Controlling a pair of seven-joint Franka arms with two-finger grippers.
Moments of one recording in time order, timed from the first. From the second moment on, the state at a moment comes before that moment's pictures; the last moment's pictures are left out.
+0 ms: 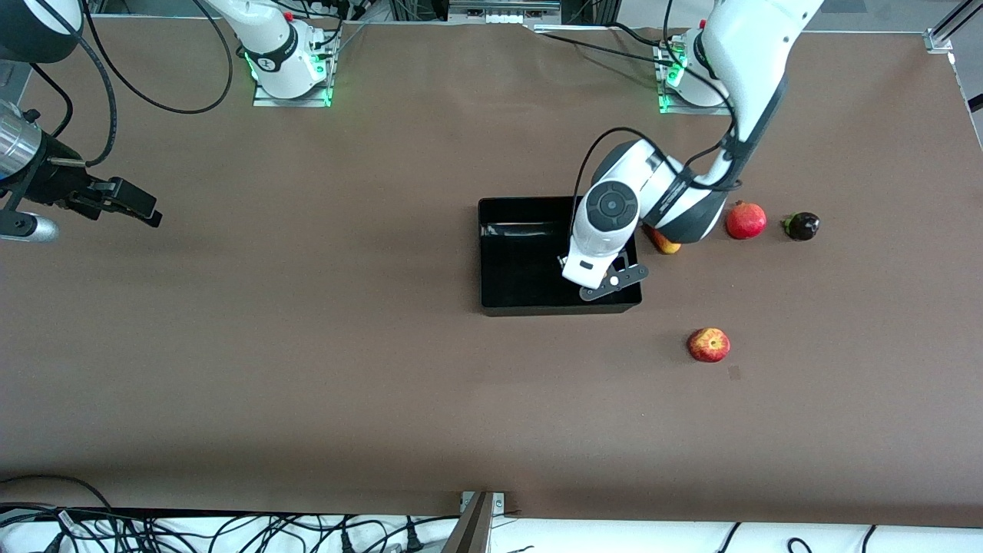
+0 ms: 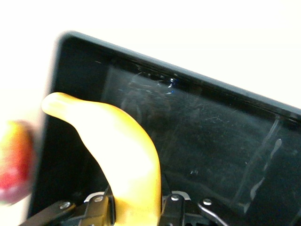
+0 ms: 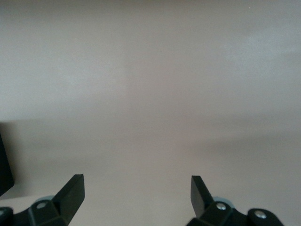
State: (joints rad) left arm -0.24 0.51 -0.35 -1.75 0.16 2.05 -1.04; right arm -0.01 0.05 0.03 -1.64 0.03 1.71 0.14
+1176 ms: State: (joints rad) left arm 0.33 0.62 -0.33 -1.65 0.27 2.14 -0.06; right arm 0.01 0.05 0.04 -1.64 0.03 1.71 0.14
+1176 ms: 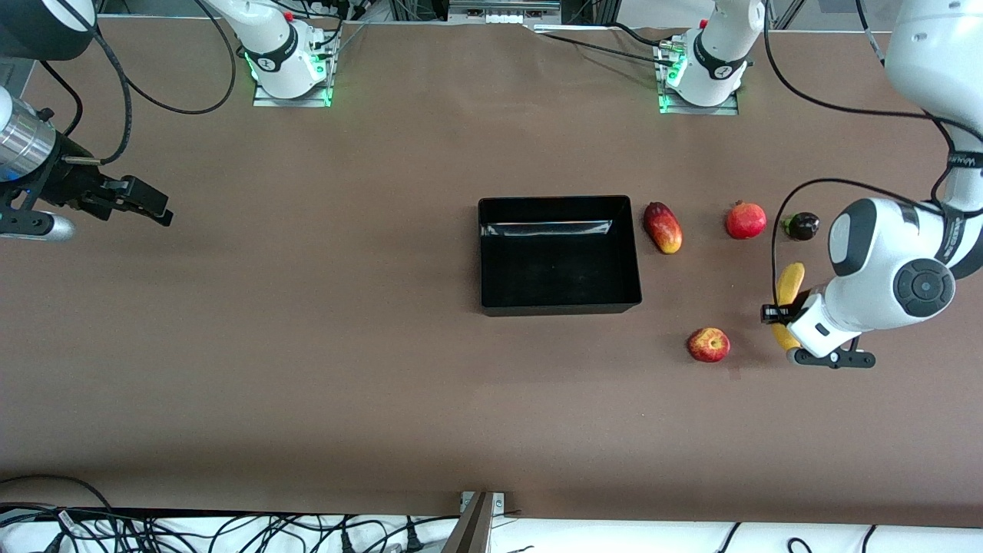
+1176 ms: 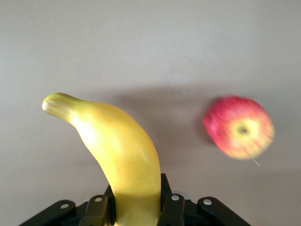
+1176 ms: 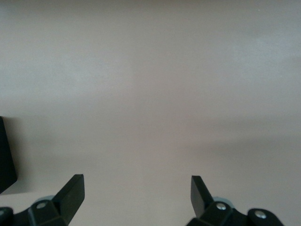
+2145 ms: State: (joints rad) left arm 0.34 0.77 -0.29 -1.65 0.36 2.42 -0.05; right arm 0.05 0.14 0.05 -1.64 0.03 1.71 0.05
